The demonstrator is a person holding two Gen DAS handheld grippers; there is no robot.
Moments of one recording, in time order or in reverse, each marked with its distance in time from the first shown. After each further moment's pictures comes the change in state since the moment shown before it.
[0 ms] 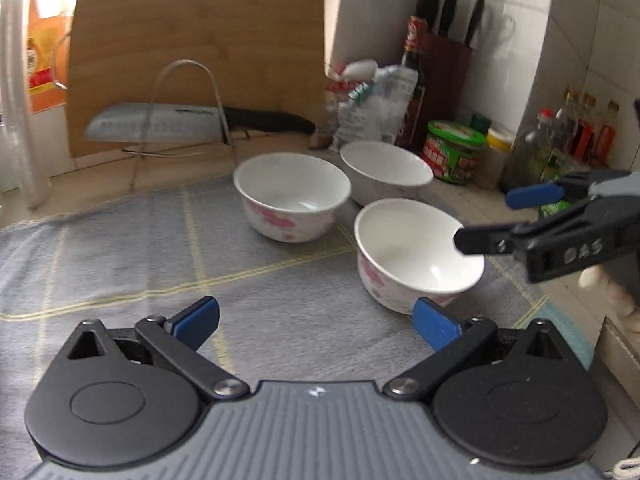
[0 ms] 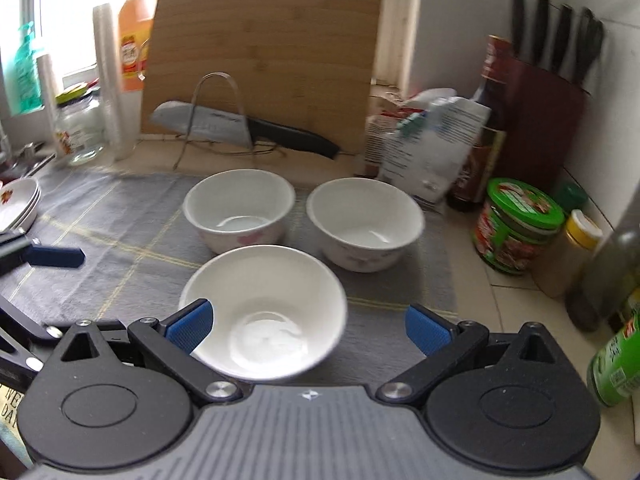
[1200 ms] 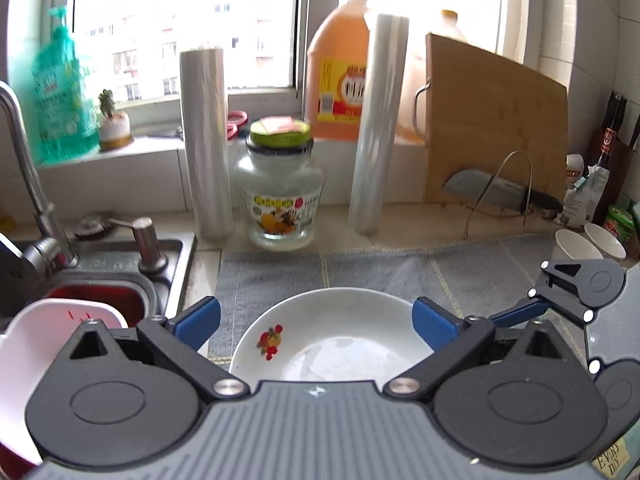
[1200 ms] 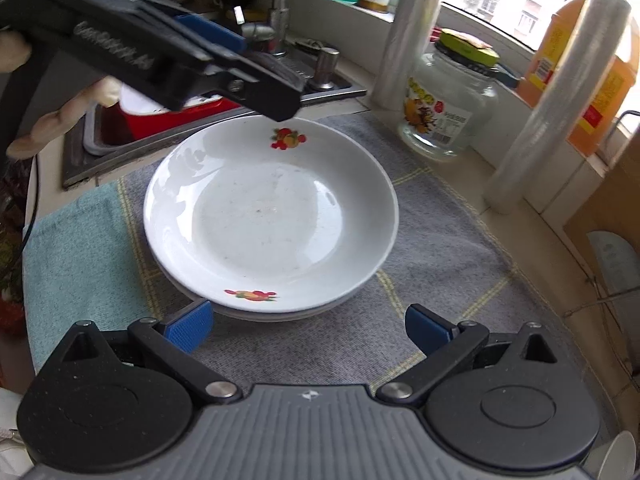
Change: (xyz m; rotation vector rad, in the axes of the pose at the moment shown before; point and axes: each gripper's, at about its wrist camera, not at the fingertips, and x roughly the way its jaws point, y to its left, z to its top) left arm -0.160 0.298 -0.025 -0.148 -0.120 0.333; right arm 0.106 0.380 0.086 -0.652 0.144 0.467
